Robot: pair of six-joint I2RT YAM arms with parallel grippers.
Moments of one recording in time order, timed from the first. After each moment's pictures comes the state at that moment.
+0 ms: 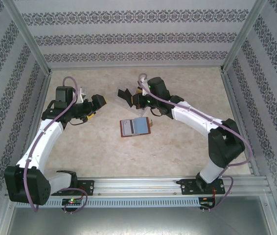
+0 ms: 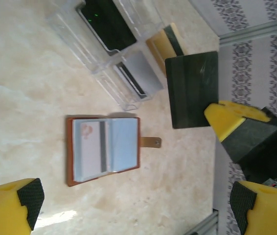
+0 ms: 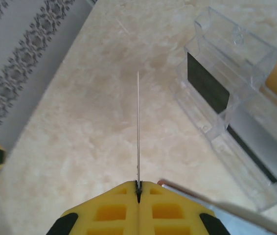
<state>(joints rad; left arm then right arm) -0.04 1.19 1.00 -0.59 0.60 -0.66 0.59 1.70 1.29 -0.19 -0.30 0.35</state>
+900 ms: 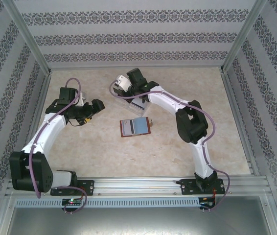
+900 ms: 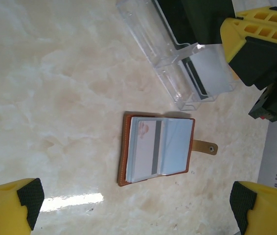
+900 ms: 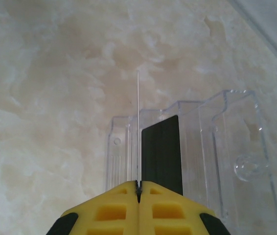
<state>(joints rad) -0.02 1.34 0.99 -0.65 0.52 -0.59 0.61 2.21 1.84 -0.42 -0.17 -0.38</state>
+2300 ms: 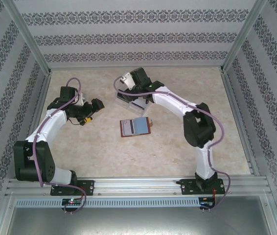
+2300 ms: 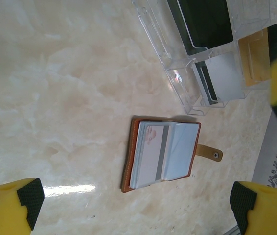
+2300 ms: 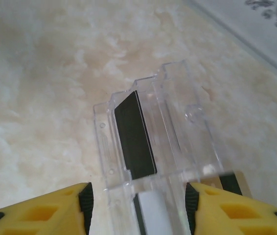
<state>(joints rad) 0.02 1.42 1.00 -0.61 0.60 -0.60 0.62 1.97 1.68 -0.44 -0.05 -0.13</state>
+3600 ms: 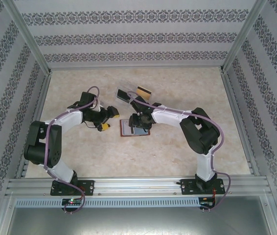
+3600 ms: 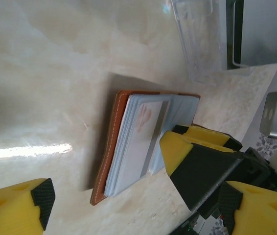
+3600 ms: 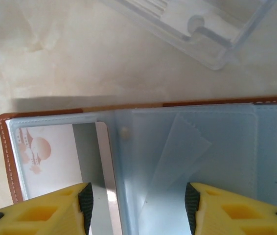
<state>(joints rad) -0.17 1.63 0.93 -0.38 0.69 -0.79 0.71 1.96 1.28 -0.48 -0.10 0.79</state>
